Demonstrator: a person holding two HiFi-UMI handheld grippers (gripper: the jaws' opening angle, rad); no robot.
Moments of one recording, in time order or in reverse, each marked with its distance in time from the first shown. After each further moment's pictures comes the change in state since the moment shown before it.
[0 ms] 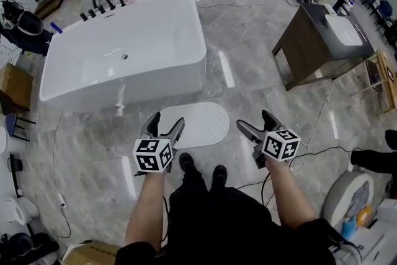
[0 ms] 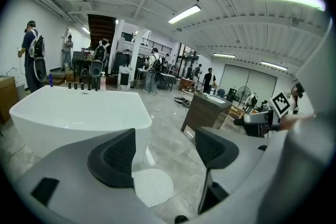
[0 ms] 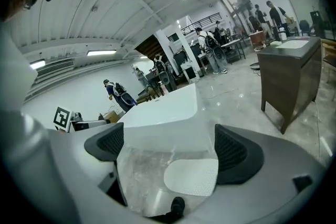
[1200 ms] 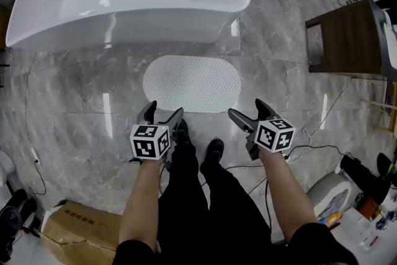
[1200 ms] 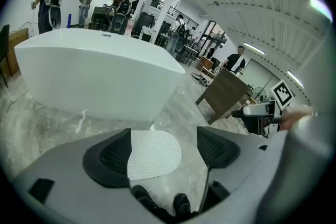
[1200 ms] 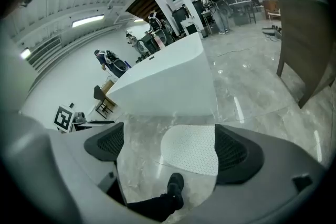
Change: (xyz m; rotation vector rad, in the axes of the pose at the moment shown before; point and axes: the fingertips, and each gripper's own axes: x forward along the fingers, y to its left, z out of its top) left arm 0.105 0.138 -0.245 -0.269 0.302 0.061; right arm 0.207 -0.044 -0.187 0.021 0.400 0.009
